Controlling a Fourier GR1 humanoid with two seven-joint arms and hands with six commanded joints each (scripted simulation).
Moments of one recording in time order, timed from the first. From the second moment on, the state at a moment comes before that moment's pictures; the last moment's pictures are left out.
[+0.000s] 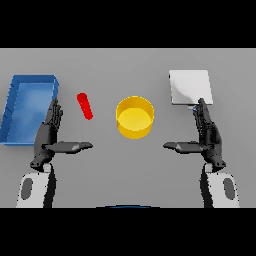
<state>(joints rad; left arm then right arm) 0.00 0.00 0.00 -1.57 0.00 0.00 0.00 0.00 0.00 0.00 -1.57 0.00 0.00 0.00</state>
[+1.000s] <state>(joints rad) 0.03 0.06 -0.10 -1.59 -0.15 -0.02 0.02 0.10 -0.04 0.14 -1.70 0.28 -0.08 -0.08</state>
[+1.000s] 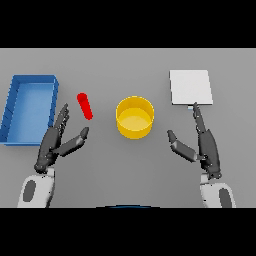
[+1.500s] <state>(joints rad) -0.23 0.06 -0.04 -1.26 -0.18 0.02 -0.06 0.11 -0.06 0.13 -1.69 0.26 -0.07 -0.10</state>
